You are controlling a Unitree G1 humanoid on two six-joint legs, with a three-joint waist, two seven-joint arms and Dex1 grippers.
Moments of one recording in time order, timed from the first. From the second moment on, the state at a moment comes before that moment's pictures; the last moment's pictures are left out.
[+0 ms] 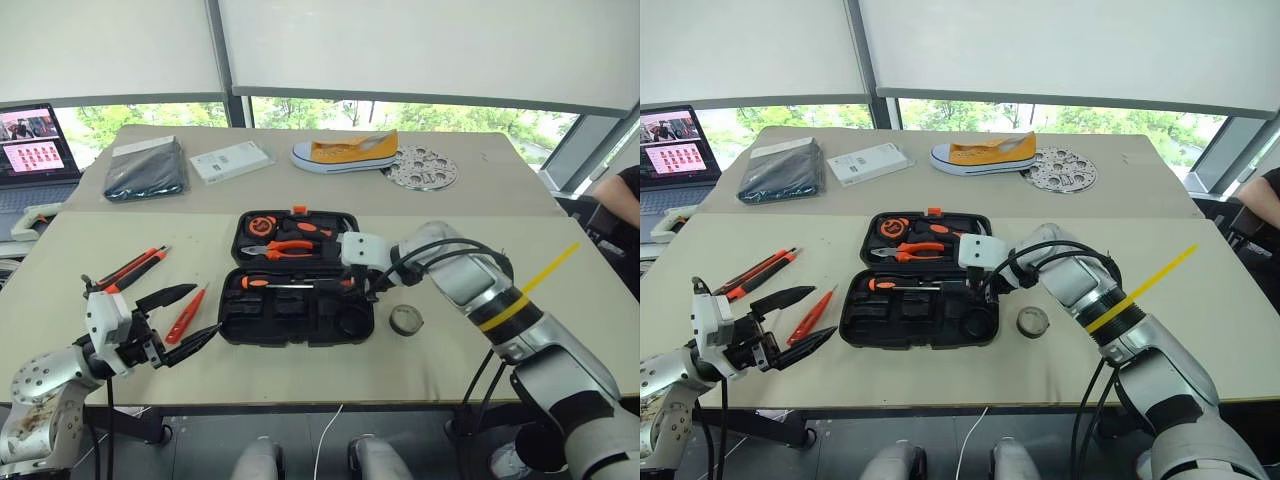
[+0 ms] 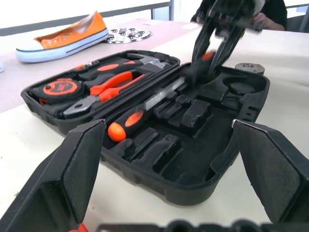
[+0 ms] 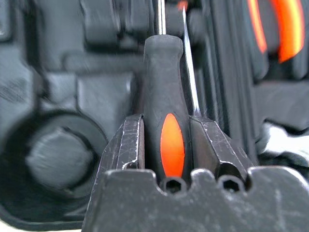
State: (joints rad) left arm 0.09 0.65 0.37 -0.12 -0.58 0.00 -1.12; right arm -0.96 -0.57 0.61 0.23 -0.04 0.44 1.15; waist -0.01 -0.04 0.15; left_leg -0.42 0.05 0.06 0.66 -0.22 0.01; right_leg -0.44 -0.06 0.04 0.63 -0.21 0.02
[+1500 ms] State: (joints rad) left arm 0.15 0.65 0.35 -0.16 -0.55 0.02 -1.01; right arm -0.82 -0.29 0.33 0.54 0.02 0.08 1.07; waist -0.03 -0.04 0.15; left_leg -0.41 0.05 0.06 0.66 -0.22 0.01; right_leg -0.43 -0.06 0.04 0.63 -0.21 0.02
